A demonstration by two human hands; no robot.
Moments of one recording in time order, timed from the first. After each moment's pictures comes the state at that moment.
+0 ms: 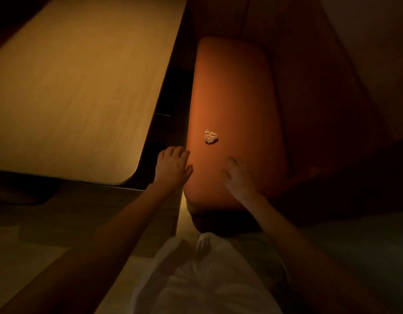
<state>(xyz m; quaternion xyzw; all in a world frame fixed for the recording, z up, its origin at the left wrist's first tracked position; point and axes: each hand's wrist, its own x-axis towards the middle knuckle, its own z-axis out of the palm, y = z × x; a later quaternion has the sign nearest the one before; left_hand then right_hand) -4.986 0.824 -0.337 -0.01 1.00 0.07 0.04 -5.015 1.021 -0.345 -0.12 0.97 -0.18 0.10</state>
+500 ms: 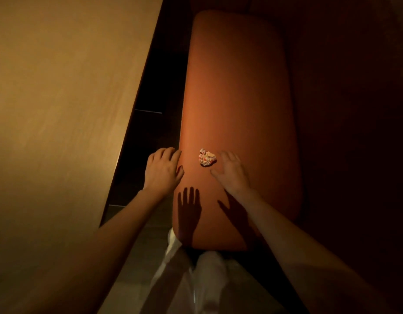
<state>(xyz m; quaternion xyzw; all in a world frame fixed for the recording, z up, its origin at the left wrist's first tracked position) -5.215 0.795 -0.433 -0.04 0.99 0.09 0.07 -5.266 0.987 -0.450 -0.11 0.96 -0.23 0.15</state>
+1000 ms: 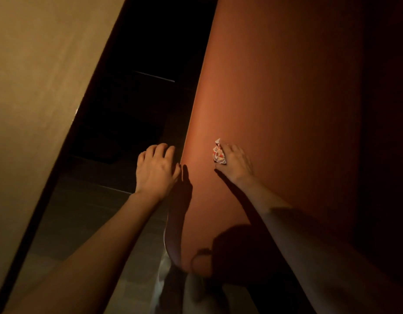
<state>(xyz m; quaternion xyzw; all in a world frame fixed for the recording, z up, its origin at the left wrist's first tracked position) -5.259 0.777 -0.597 -0.15 0.98 0.09 0.11 -5.368 0.962 -0.673 -0.17 0.94 -0.14 0.25</state>
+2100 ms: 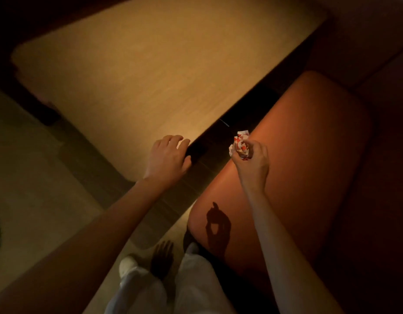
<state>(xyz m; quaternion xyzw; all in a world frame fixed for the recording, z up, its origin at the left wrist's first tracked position) -5.050 0.749 -0.321 -0.27 0.95 0.11 -0.07 -5.206 0.897 -0.342 -0.24 0.86 -0.45 0.02</state>
